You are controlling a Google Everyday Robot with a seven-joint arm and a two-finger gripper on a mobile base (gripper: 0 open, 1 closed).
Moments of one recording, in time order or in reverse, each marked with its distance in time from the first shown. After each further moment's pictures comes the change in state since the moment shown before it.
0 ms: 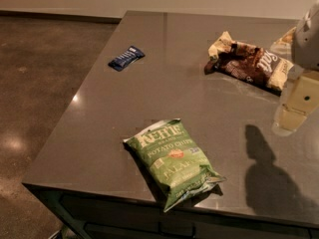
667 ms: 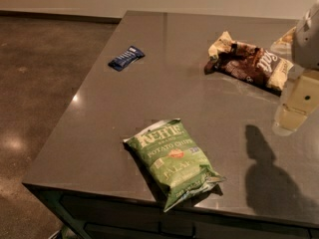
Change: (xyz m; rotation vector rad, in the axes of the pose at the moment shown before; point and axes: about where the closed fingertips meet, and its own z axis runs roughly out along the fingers) arm 0.000 -0.001 0.000 -0.004 0.000 0.000
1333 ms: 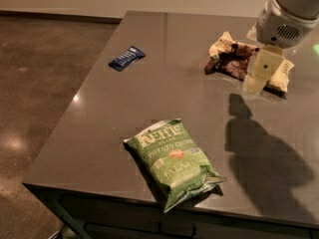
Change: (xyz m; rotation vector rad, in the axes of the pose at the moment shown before) arm -0.028 -0.086 0.049 -0.028 -0.025 0.033
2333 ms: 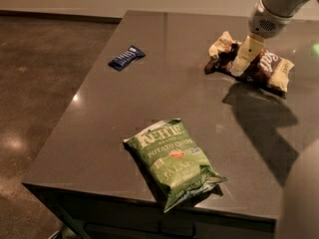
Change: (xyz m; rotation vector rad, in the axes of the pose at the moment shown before) arm 0.017 -0.124 0.062 0.090 0.001 0.195
